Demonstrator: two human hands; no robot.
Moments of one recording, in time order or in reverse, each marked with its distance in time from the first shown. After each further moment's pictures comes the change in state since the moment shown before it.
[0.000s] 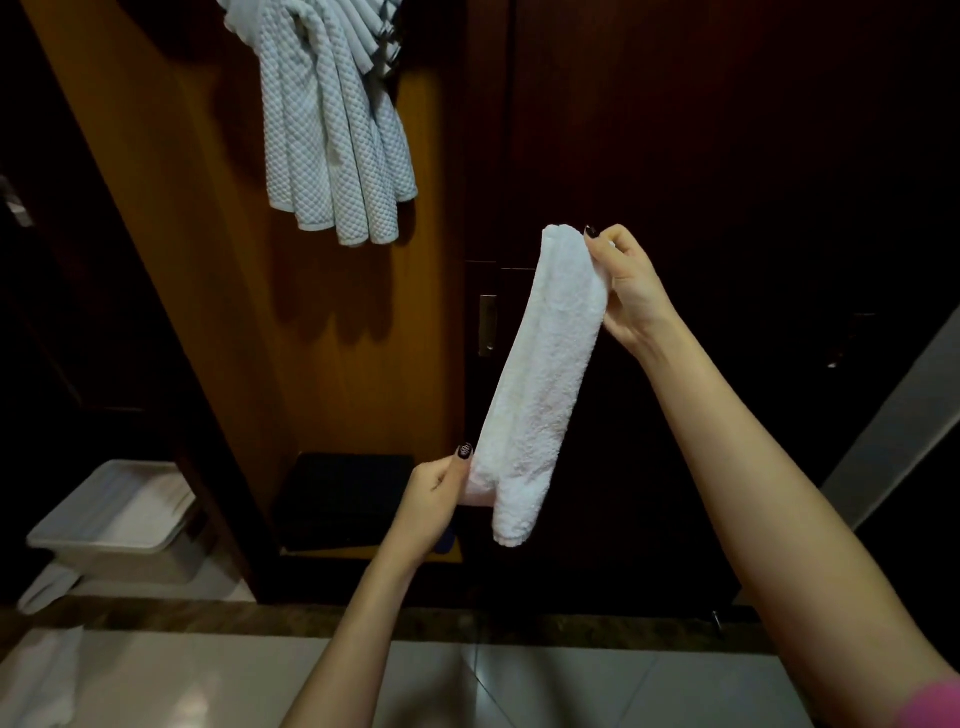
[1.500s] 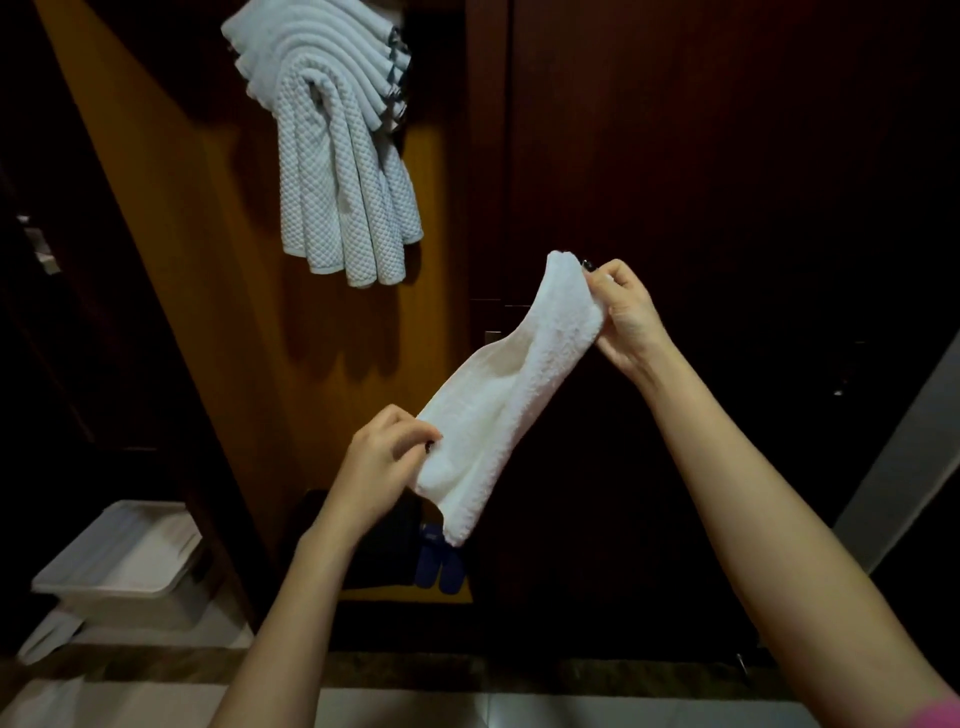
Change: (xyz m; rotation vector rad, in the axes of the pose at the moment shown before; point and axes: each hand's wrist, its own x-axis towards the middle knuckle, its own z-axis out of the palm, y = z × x) left_hand 0.037 0.049 -0.072 0.668 0.092 0.353; right_hand 0.013 -0.001 -0.002 0.033 0.057 -0.028
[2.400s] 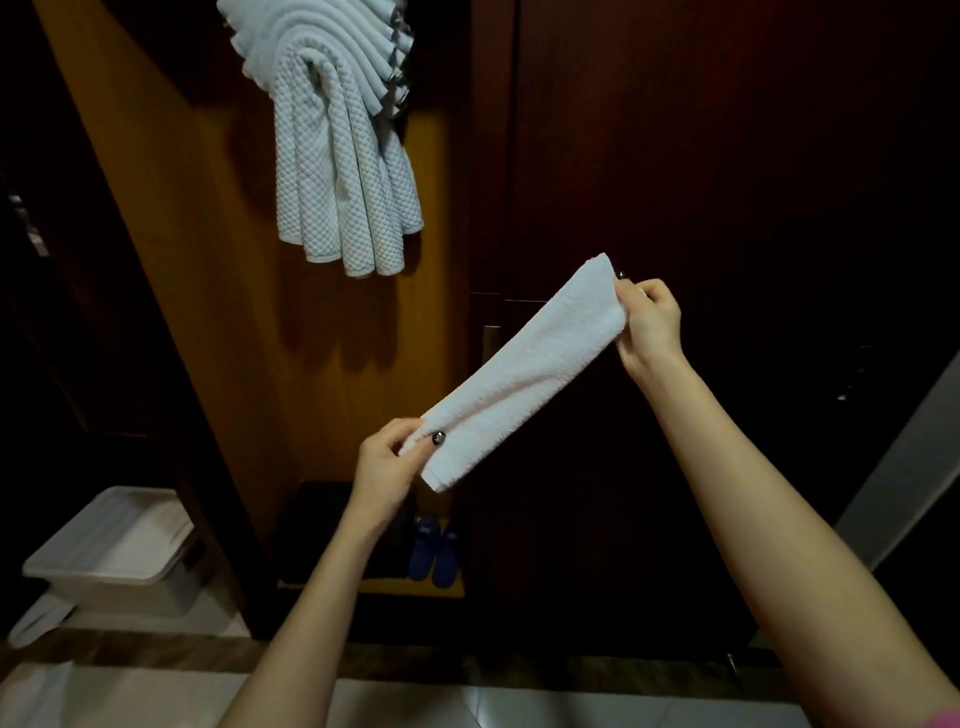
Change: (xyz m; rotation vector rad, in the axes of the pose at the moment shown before) left_hand 0.005 -0.014 0.043 -0.587 0.140 -0.282; right_hand 0.013 0.019 -0.024 -0.081 0.358 -0.038
